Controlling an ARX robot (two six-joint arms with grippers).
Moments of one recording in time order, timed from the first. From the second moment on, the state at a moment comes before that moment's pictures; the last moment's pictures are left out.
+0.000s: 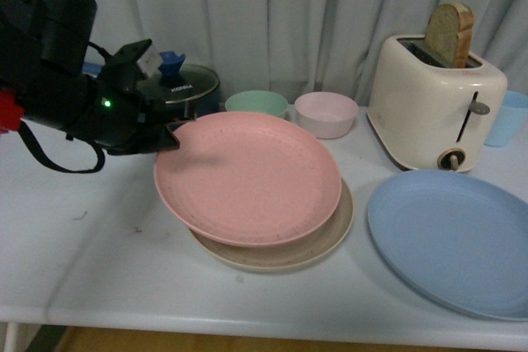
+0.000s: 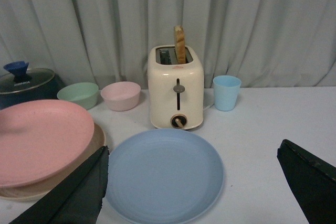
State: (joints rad) left arm -0.13 2.12 1.30 0.03 0.29 -0.08; right arm 0.00 0.00 0.01 0.00 0.00 0.00
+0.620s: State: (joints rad) left arm -0.15 2.01 1.19 0.13 0.30 -0.02; right arm 0.00 0.00 0.01 0.00 0.00 0.00
